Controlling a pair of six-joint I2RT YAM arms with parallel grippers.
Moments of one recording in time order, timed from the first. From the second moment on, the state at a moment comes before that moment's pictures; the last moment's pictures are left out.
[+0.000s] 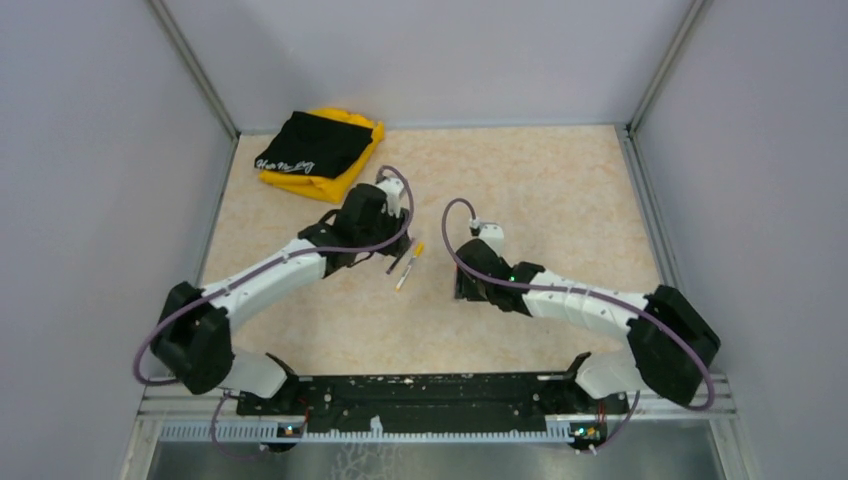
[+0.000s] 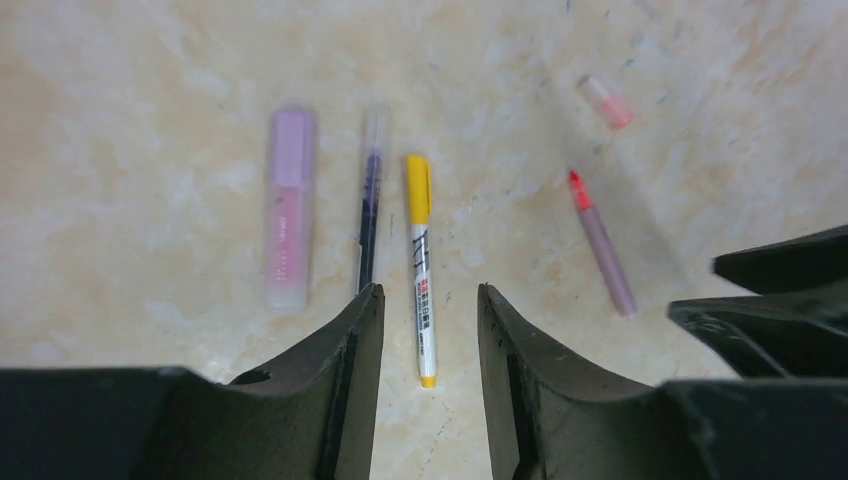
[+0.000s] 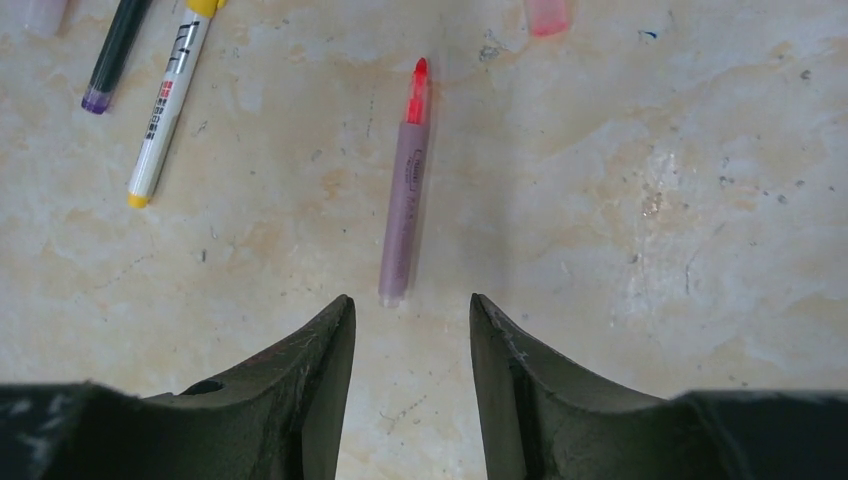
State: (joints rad) left arm -0.67 1.52 1.03 -0.28 -0.03 -0.22; right arm 0.87 1.28 0.70 -0.32 0.33 0.76
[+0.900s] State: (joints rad) left arm -0.67 1.13 0.88 -0.09 -0.27 -0.20; right arm 0.86 1.66 0.94 -0.45 0.32 0.71
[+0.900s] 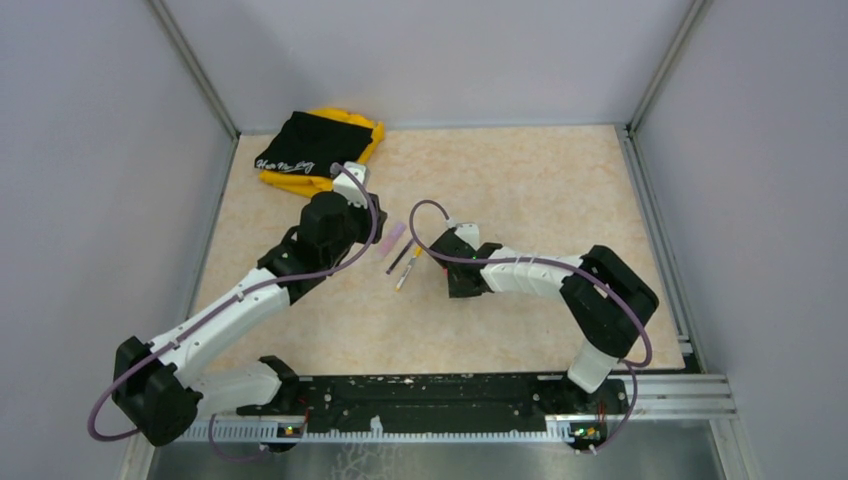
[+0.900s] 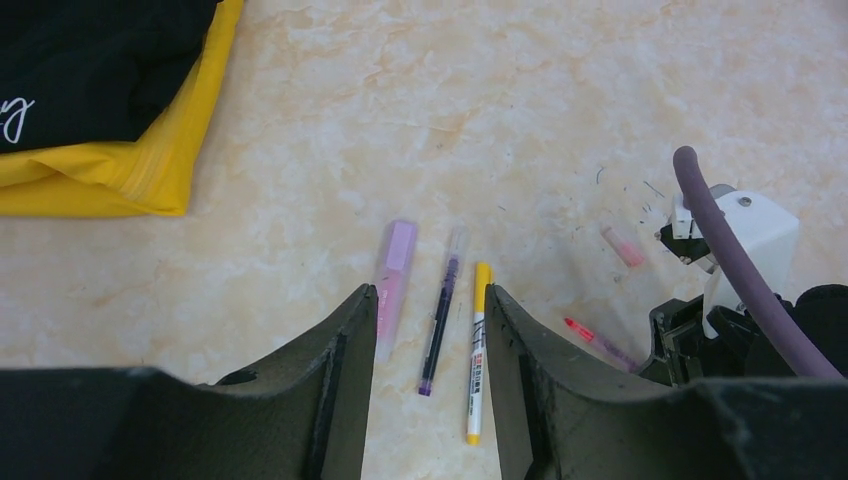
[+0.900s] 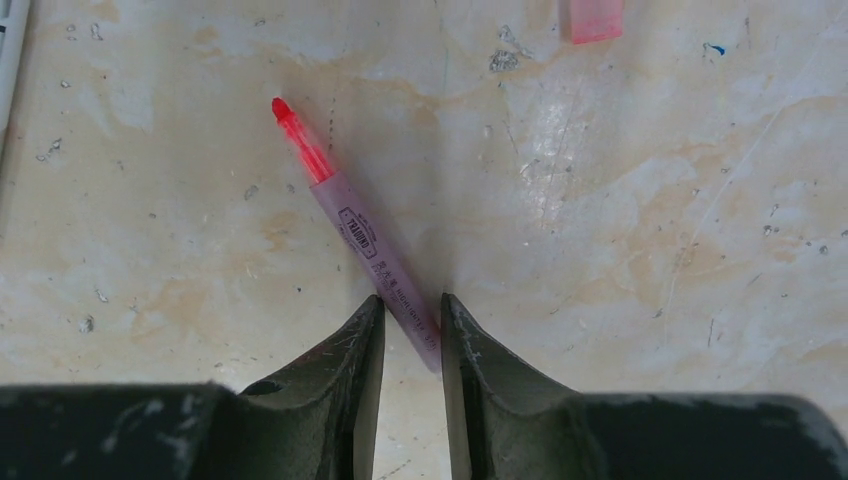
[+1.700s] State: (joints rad) left arm -0.67 1.04 0.86 0.09 0.04 -0.28; right arm 0.86 1.06 0.61 -0.06 0.21 0.64
